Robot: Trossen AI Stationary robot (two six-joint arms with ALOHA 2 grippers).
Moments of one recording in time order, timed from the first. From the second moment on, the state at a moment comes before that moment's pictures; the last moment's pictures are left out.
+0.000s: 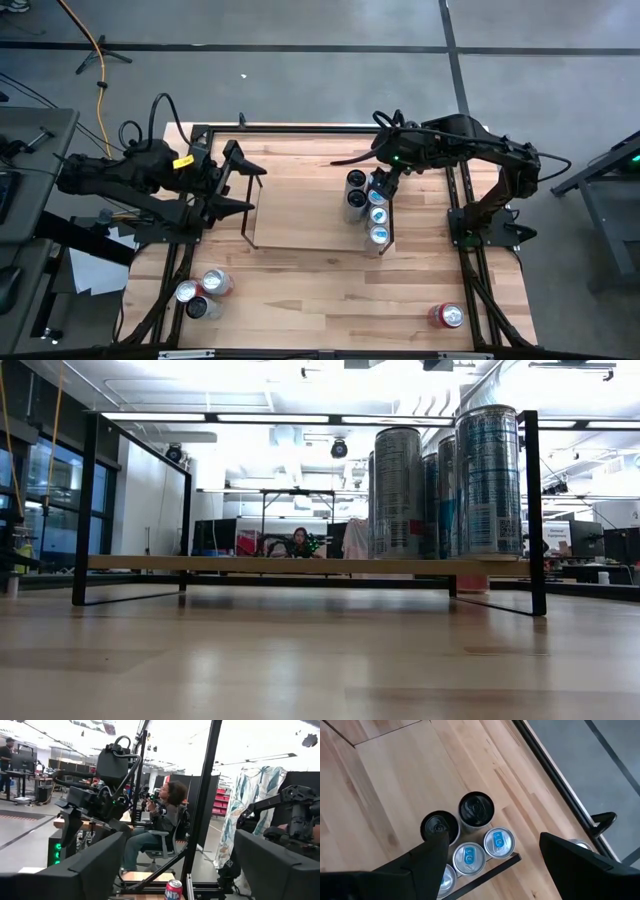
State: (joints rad) left arm -0.16 0.85 1.01 0.07 0.01 -0.16; right arm 0.00 1.62 2.09 -1.57 0.33 0.42
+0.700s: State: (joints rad) left arm -0.25 1.18 1.60 -1.00 -0.16 -0.44; right arm 0.00 1.62 2.09 -1.57 0.38 0.49
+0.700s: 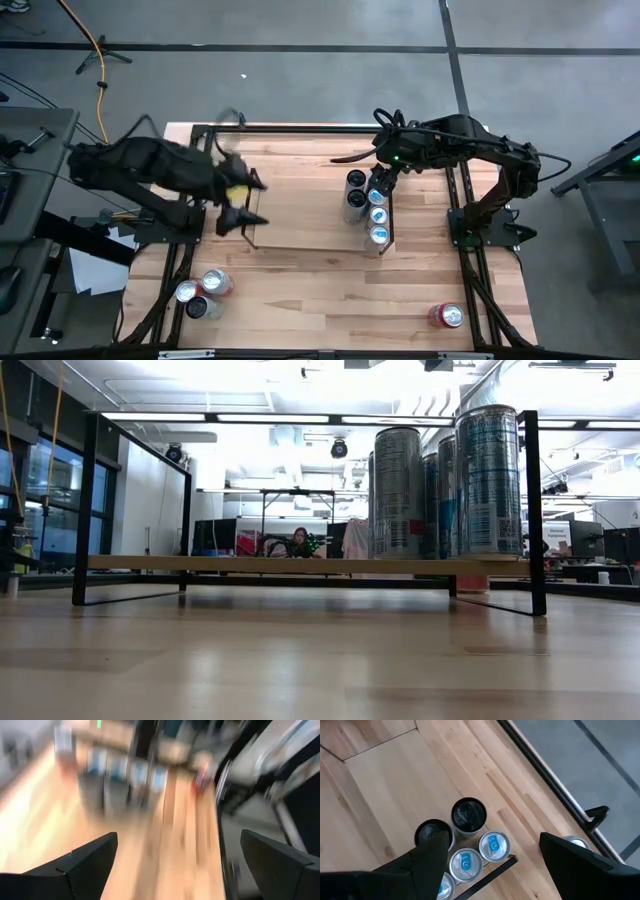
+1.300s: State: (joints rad) left arm -0.90 1.48 1.67 -1.57 0.02 -1.74; right arm 0.00 1.62 2.09 -1.57 0.42 0.49
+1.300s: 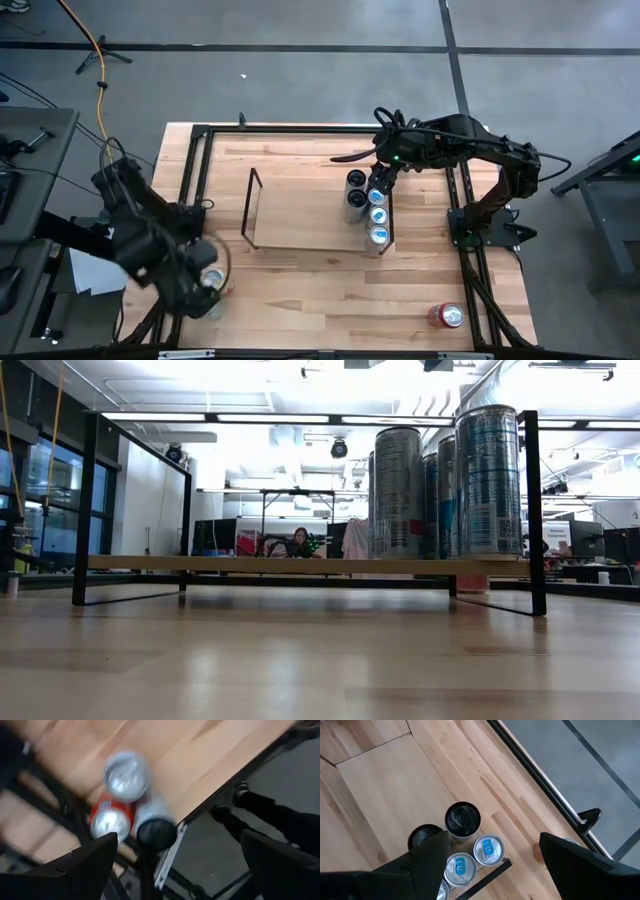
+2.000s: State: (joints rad) left arm -1.03 1.69 1.65 -1.50 0.09 -1.81; right arm 0.00 1.62 2.09 -1.56 0.42 0.49
